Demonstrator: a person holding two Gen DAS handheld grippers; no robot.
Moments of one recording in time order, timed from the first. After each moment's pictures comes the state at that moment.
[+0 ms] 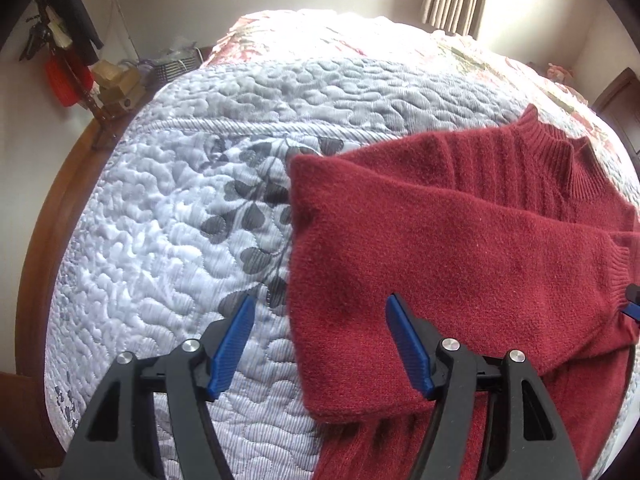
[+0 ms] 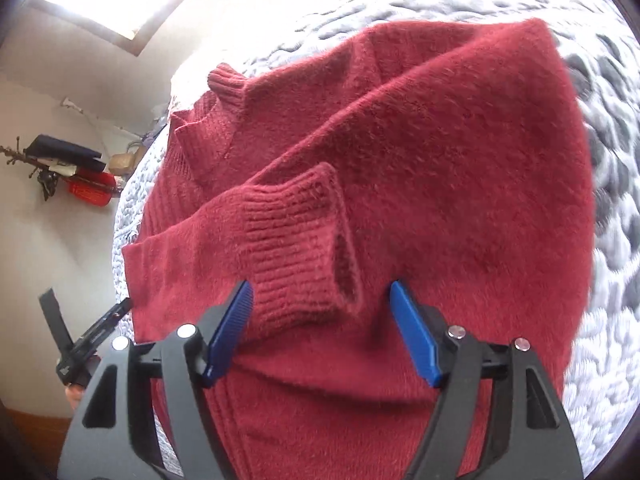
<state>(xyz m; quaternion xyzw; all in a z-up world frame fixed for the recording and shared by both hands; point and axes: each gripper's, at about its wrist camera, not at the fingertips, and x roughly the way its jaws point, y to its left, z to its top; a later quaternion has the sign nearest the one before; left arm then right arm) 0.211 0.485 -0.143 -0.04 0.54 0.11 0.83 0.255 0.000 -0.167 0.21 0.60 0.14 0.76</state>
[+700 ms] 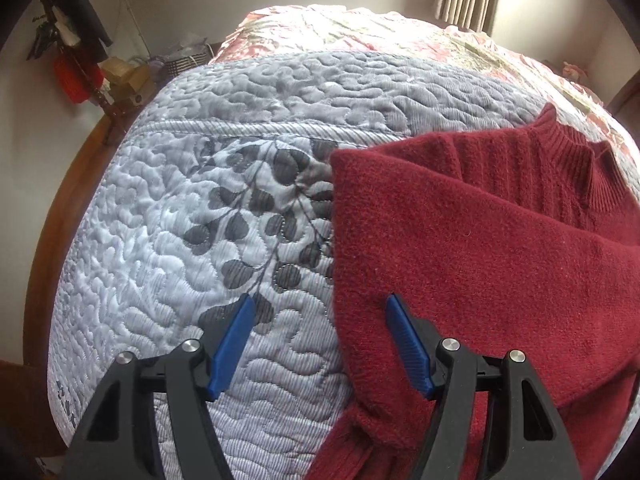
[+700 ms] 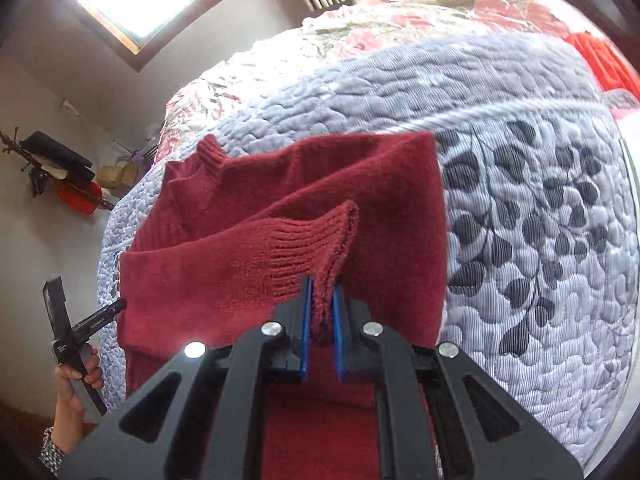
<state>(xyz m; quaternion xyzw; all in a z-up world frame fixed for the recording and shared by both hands) 0.235 0.467 -0.164 -0.02 0.56 0.14 0.82 0.243 -0.069 -0.119 0.18 0.55 0.11 0.81</state>
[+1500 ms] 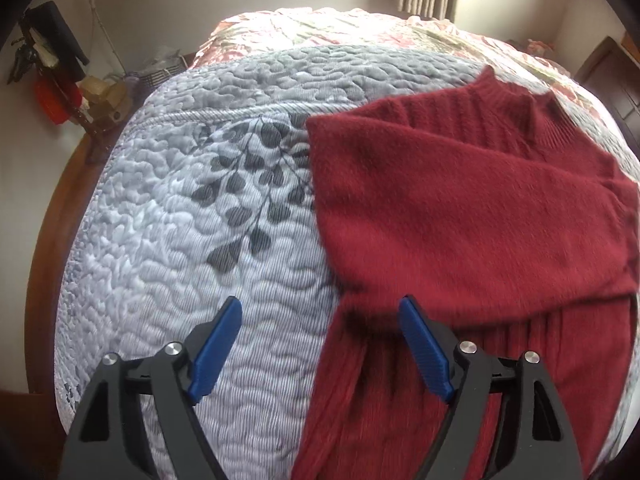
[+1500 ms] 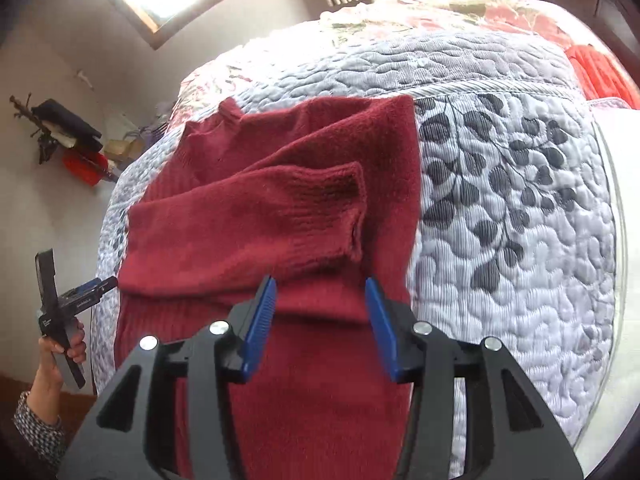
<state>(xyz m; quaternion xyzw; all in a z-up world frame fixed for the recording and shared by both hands) 0.154 0.454 -0.142 0.01 0.56 0.08 0.83 0.170 -0.075 -0.097 0.13 0.55 0.14 0.81</state>
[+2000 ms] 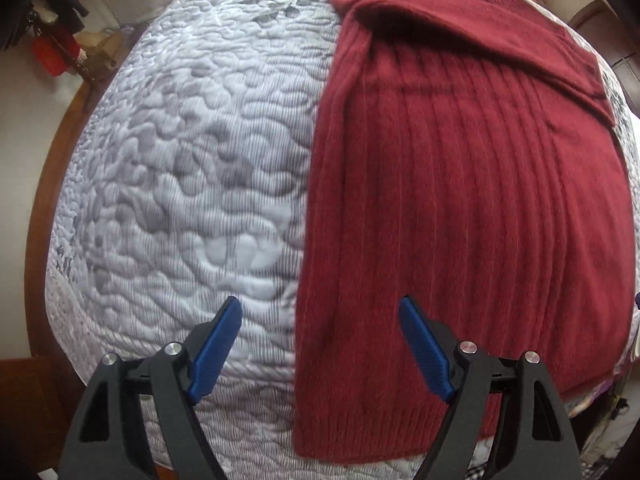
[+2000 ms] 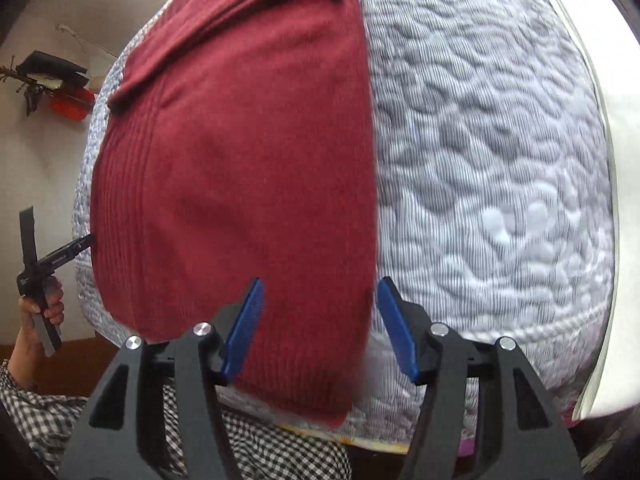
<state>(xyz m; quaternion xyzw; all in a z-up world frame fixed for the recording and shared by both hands) -0.052 0.451 -0.178 0.00 0.64 0.07 0.77 -0.054 -0.089 -0.158 0.12 0.67 0.13 0.72</state>
